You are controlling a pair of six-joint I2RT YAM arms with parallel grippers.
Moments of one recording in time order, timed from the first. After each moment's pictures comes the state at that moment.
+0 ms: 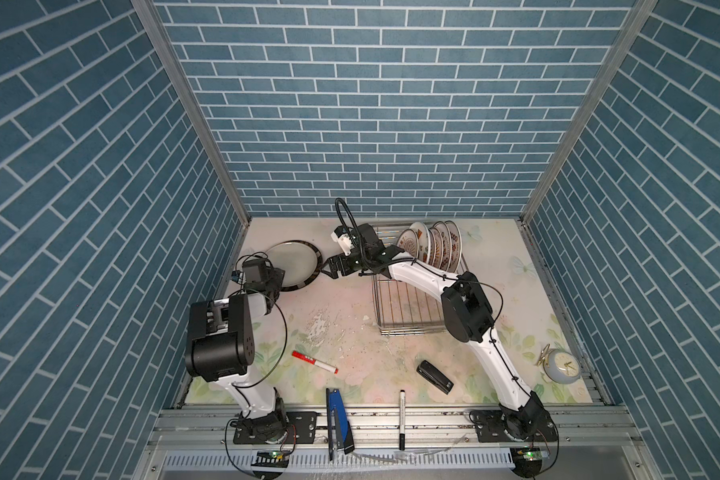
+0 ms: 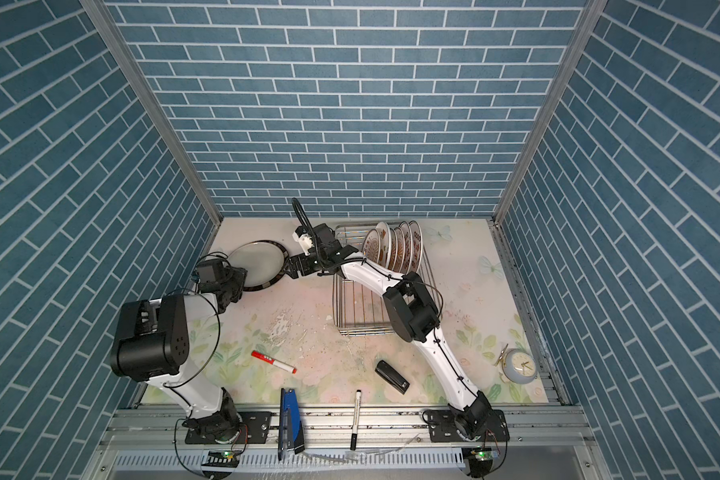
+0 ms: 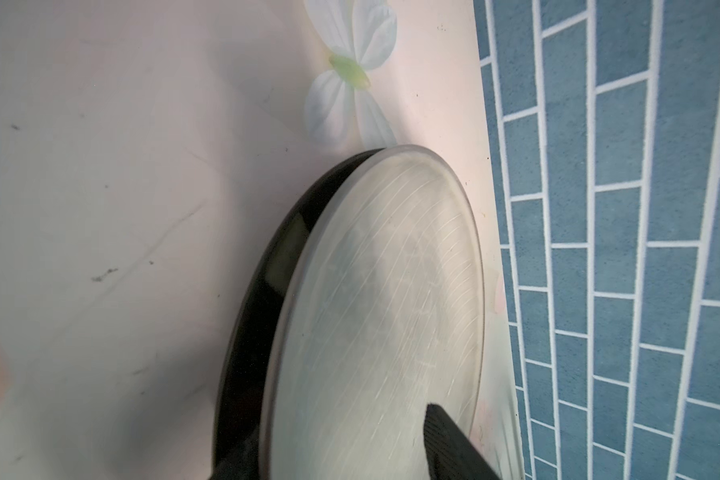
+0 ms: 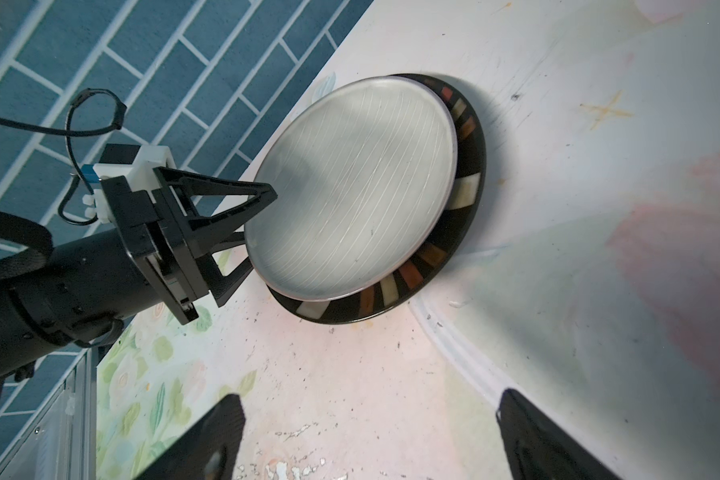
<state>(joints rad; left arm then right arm) 0.20 1.71 0.76 0.30 0.08 -1.14 0.84 2.44 2.10 -0.30 -0.41 0.31</state>
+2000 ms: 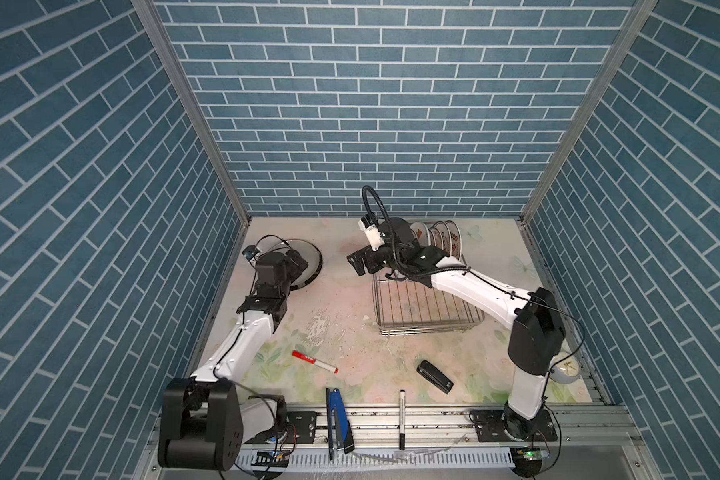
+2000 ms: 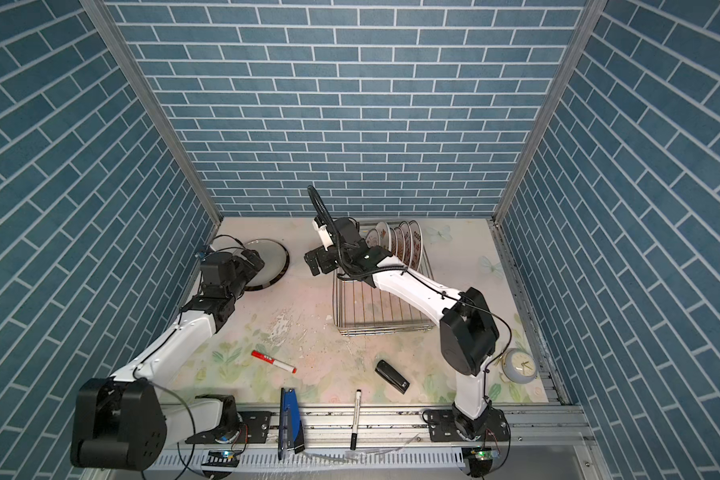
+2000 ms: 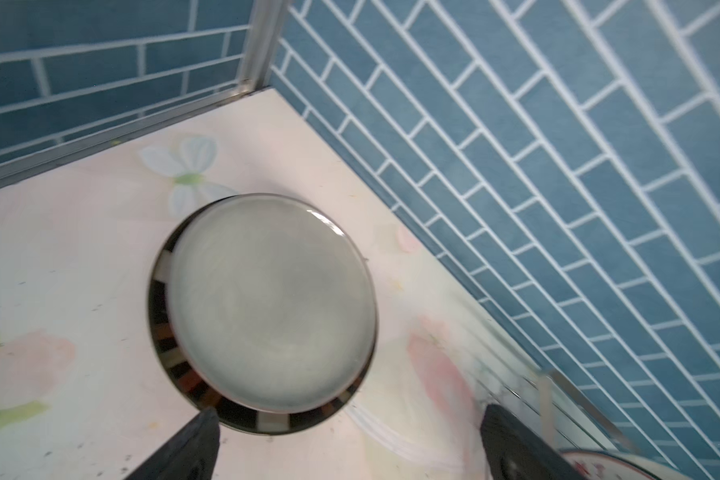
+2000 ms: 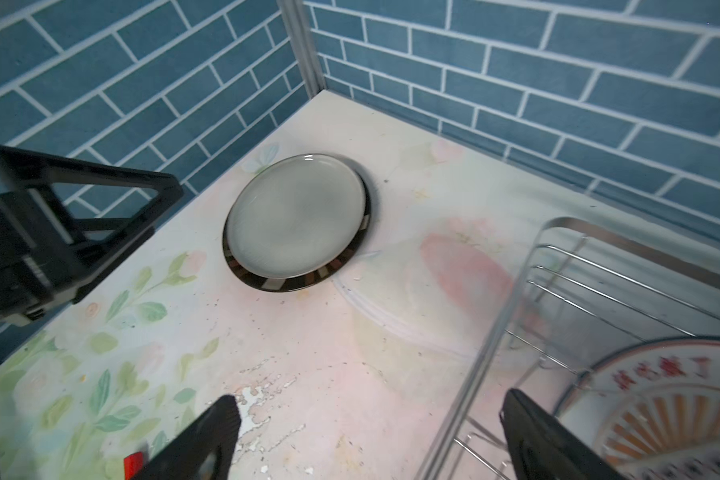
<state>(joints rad) -0.10 1.17 0.73 0.02 -0.16 -0.75 0.86 1.82 1.59 -0.31 0.02 0.14</state>
